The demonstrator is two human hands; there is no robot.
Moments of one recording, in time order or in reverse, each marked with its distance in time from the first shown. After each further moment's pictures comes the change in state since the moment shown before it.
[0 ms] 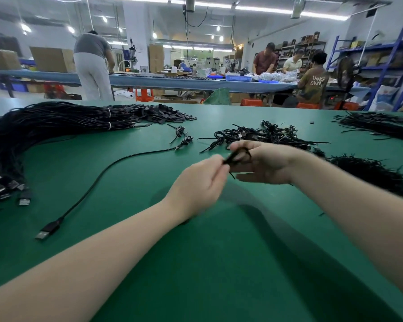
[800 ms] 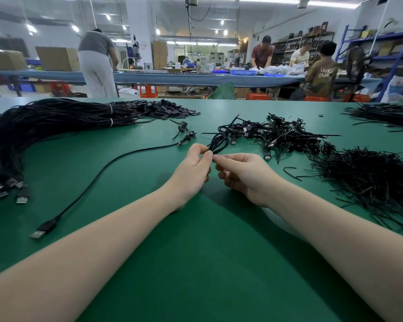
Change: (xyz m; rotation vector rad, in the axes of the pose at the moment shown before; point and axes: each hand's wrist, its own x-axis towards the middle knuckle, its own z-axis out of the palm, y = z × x) left_hand 0.014 -0.027 0.005 -0.589 0.026 -0.582; right_hand 0.027 0.047 0.043 0.143 0.328 -0.228
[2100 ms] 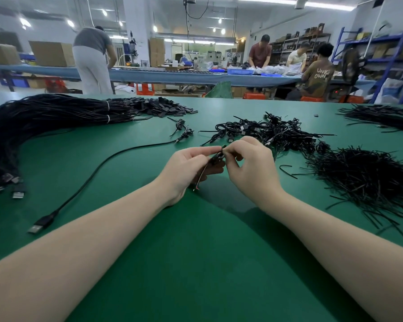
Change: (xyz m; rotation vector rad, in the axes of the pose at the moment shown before) left_hand -0.016 0.016 -0.006 -0.263 -0.088 -0.108; right_hand -0.008 0.006 -0.013 -1.003 0.350 -0.961
